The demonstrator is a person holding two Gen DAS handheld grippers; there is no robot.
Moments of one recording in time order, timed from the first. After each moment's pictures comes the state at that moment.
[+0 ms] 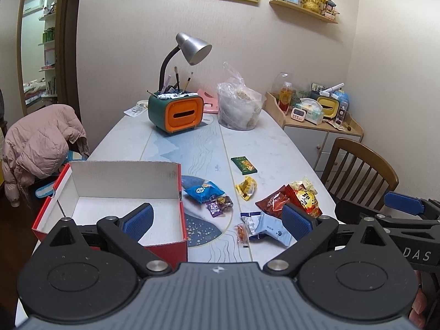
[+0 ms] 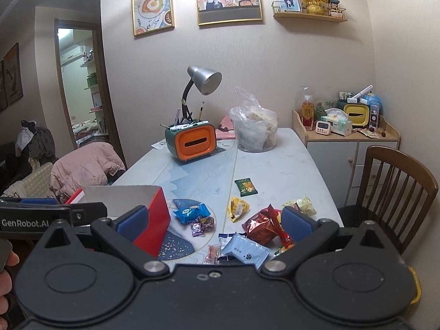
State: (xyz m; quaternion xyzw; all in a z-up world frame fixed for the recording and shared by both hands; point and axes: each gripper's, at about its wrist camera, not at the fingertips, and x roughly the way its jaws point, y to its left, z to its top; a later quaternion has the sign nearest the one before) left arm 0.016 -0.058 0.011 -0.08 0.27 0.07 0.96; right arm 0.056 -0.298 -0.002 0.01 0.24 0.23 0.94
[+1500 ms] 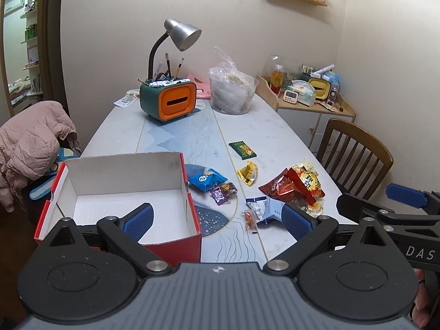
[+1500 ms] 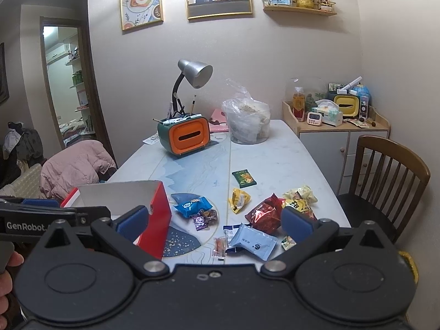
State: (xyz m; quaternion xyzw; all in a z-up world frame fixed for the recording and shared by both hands) left arm 0.027 -0.033 0.006 -0.06 0.31 0.04 0.95; right arm 0.047 -0.266 0.001 0.01 0.25 0.19 0.95
